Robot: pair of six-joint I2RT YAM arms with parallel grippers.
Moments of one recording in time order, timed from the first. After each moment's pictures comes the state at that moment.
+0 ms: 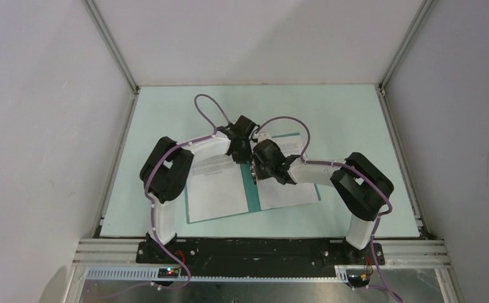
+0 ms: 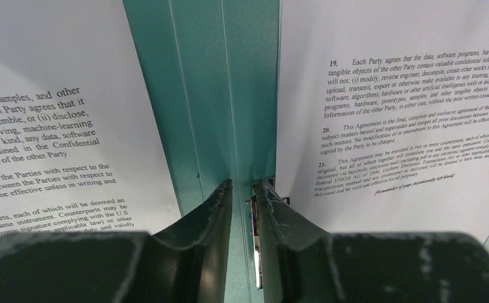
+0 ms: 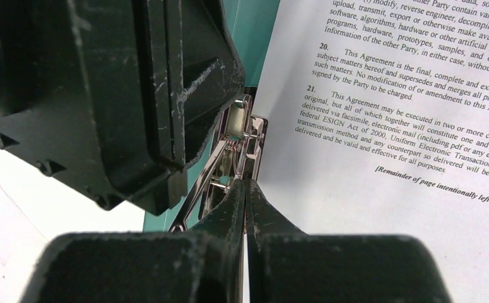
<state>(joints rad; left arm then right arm) -0.64 1.97 1.33 -0.47 -0.08 -0.78 0.83 1.79 1.00 -0.02 0.15 0.42</state>
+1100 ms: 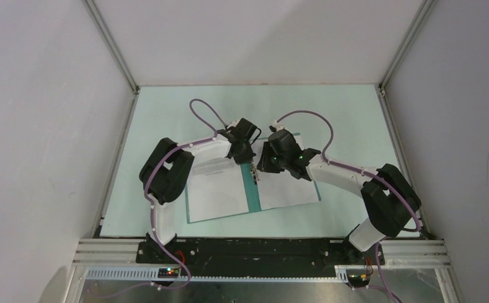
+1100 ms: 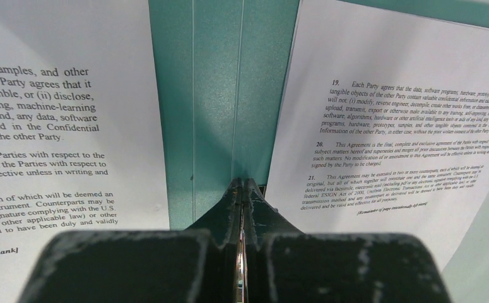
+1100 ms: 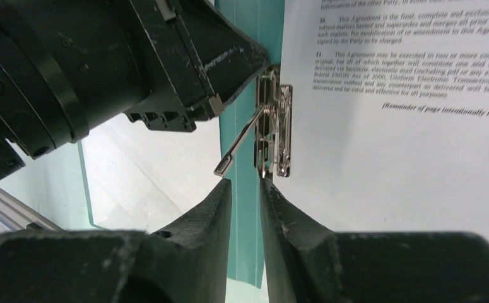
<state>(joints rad) -0.66 1.96 1.29 -0.41 -0.14 -0.95 0.75 1.57 0.98 -0.14 -0.01 0.70</state>
